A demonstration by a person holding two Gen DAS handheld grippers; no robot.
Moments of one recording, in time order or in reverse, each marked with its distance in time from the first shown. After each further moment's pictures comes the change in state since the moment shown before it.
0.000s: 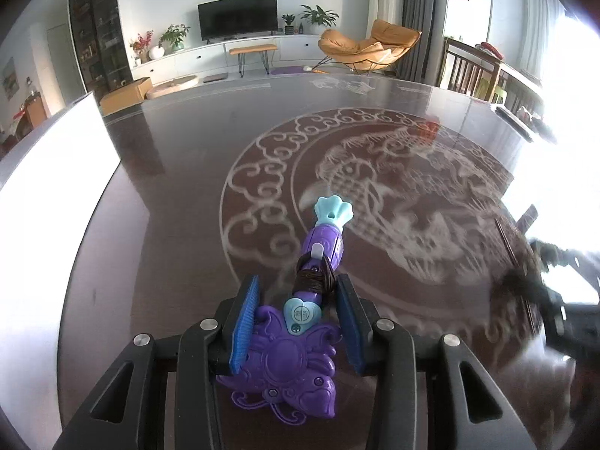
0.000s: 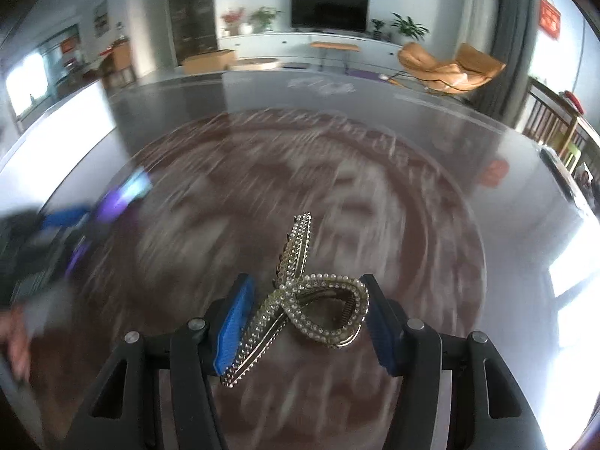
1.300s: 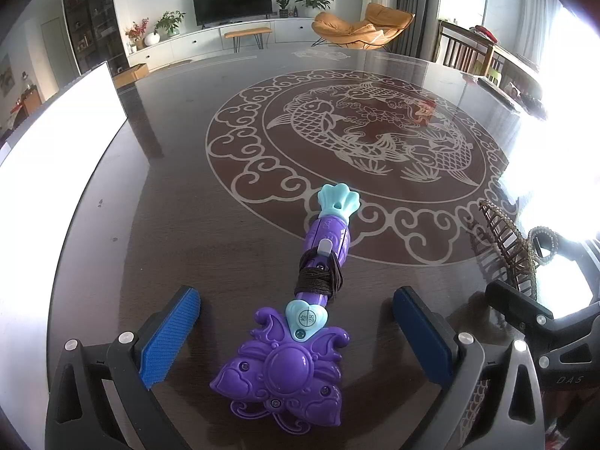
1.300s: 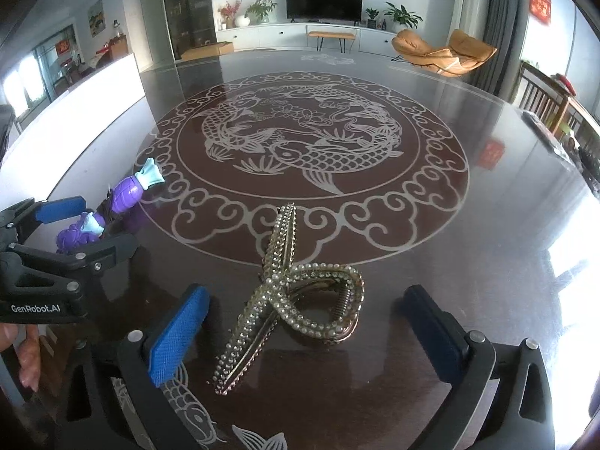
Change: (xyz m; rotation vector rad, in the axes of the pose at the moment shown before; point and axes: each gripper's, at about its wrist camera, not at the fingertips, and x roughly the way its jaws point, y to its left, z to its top) left arm -0.036 -0.016 -0.061 0.018 0.069 -0.006; right arm -0.033 0.022 -0.055 0.044 0.038 -0.011
